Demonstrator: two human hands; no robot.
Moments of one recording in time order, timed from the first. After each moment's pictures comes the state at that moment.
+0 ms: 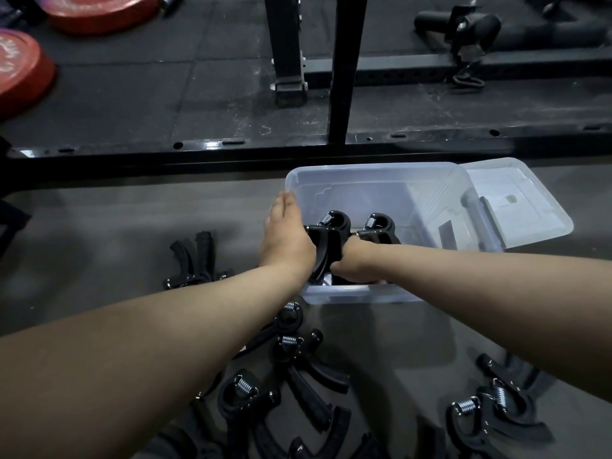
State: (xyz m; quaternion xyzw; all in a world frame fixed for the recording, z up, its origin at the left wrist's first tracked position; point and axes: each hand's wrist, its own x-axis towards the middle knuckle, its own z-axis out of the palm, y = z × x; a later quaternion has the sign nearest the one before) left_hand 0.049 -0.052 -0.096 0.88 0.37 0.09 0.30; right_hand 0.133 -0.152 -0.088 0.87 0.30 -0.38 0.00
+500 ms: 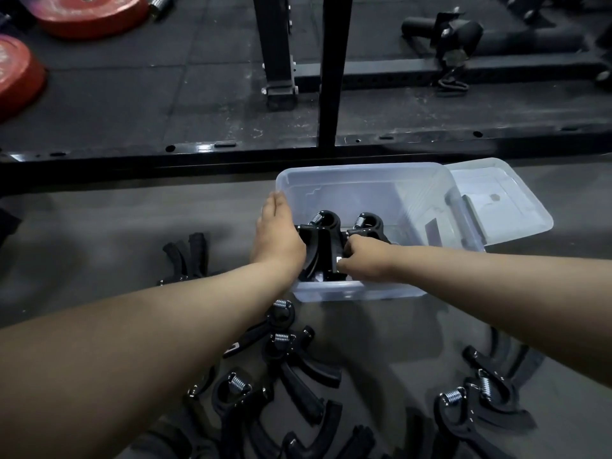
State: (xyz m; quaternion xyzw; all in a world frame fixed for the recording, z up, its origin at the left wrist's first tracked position) left_hand 0.048 -0.055 -0.090 0.88 0.38 0.07 0.29; right_hand 0.143 -0.187 -0.087 0.88 0.30 -0.36 -0.08
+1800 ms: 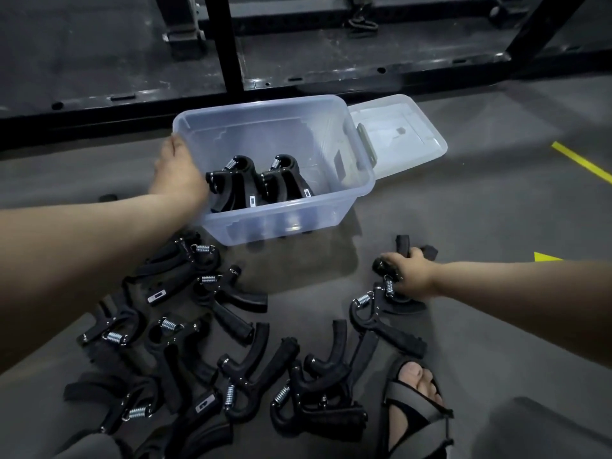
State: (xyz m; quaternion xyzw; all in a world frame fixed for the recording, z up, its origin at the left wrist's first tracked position) left_hand 0.047 -0.071 -0.079 0.90 0.38 0.00 0.21; right_hand 0.122 -0.457 -0.163 0.91 0.15 -0.38 0.05
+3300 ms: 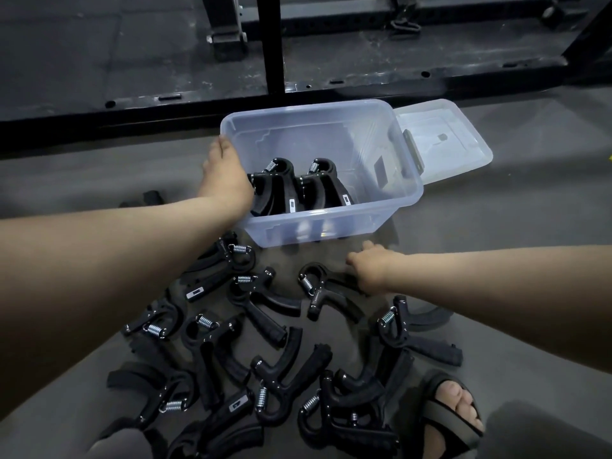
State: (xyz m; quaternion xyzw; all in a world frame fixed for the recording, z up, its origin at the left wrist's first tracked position) left_hand 0.049 -0.061 -0.089 0.90 0.38 0.02 0.21; right_hand 0.092 -0.314 -0.144 0.86 0.31 -0.38 0.12
